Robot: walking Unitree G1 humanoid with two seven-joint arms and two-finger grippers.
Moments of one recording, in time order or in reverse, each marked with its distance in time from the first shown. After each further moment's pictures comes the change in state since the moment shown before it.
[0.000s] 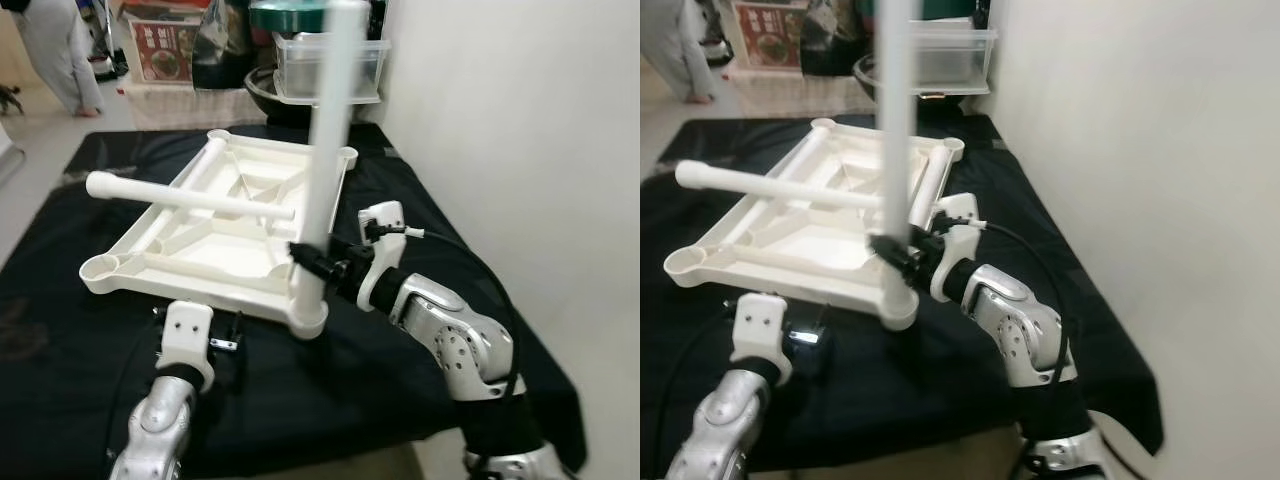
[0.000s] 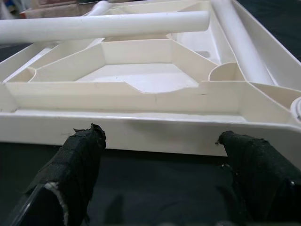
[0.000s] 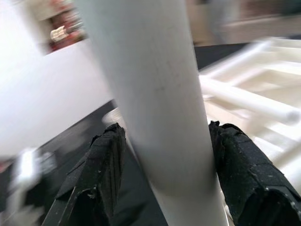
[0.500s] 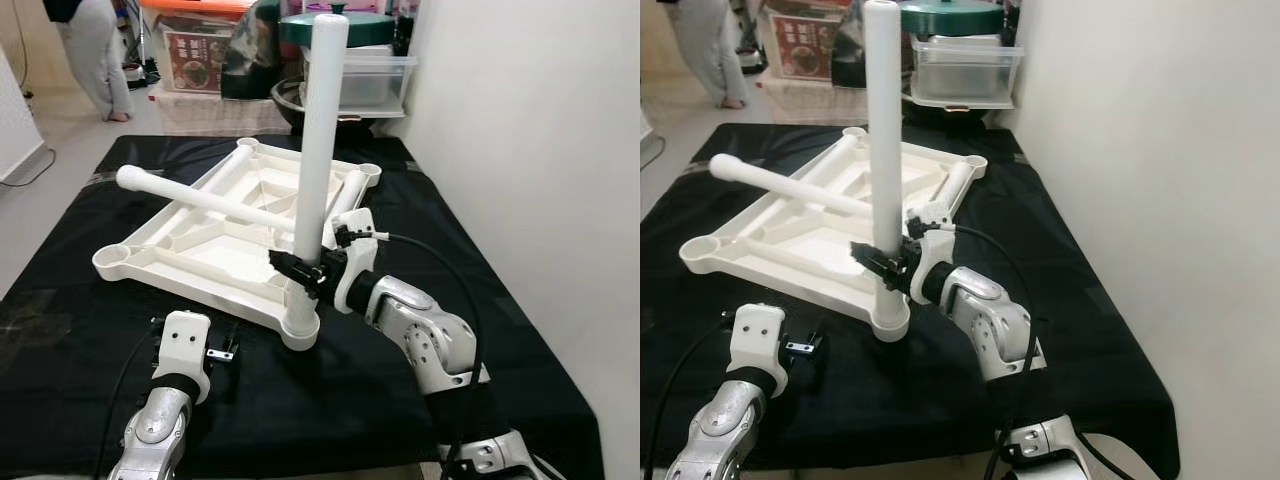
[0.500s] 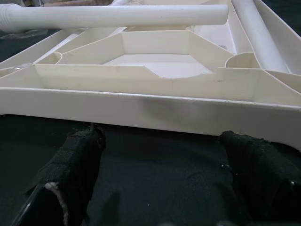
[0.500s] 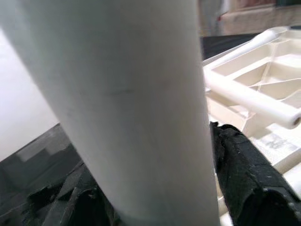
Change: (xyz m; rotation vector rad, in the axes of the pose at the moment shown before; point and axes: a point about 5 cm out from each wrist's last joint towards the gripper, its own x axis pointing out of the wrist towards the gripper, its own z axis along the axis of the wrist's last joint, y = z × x) left arm -0.002 0.002 -0.003 0.000 0.012 0.014; right arm 0.026 -0.019 -0.008 0.030 -0.002 -0.224
